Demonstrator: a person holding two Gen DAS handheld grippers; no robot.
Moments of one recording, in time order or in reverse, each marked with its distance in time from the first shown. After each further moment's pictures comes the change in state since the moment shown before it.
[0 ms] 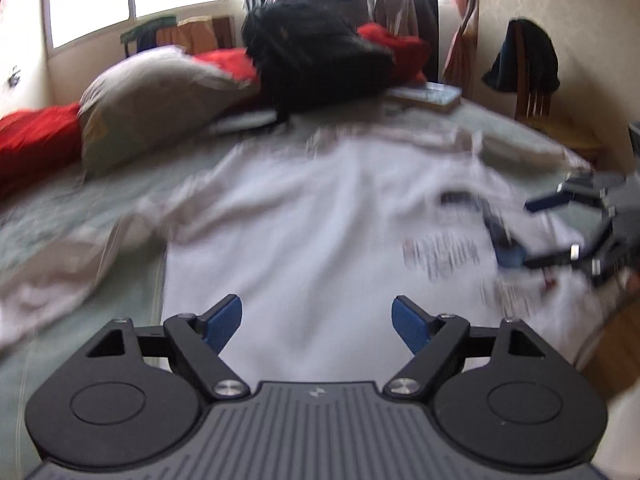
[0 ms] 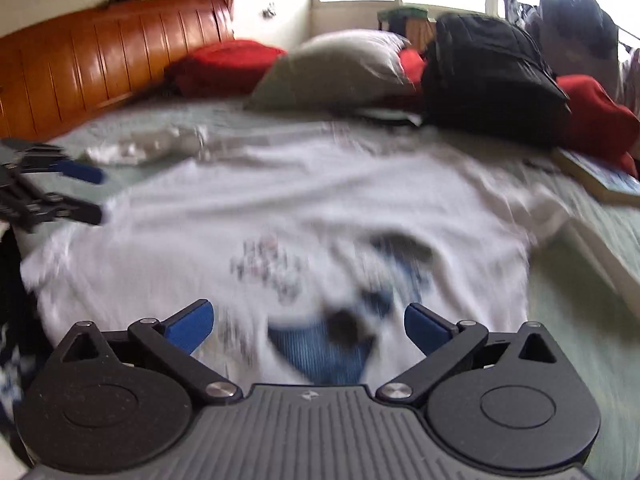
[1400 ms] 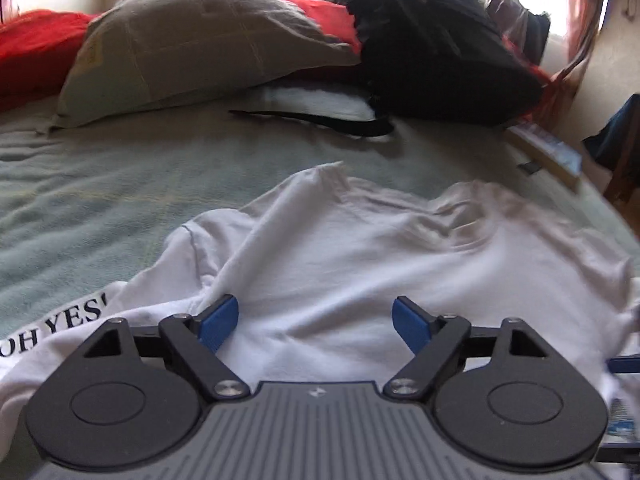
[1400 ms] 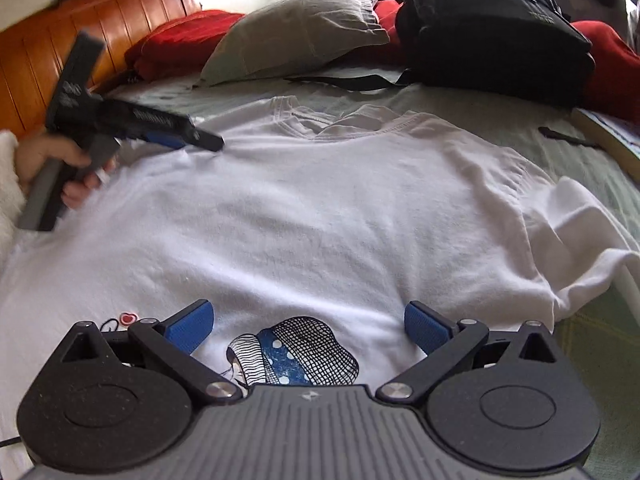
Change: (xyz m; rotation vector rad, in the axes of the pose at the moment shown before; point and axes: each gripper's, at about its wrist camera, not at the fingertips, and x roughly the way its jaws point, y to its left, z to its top) left arm 0.204 0.099 0.081 -0.305 0.080 0.028; right arm 0.103 -0.086 0.042 0.073 0.134 0.009
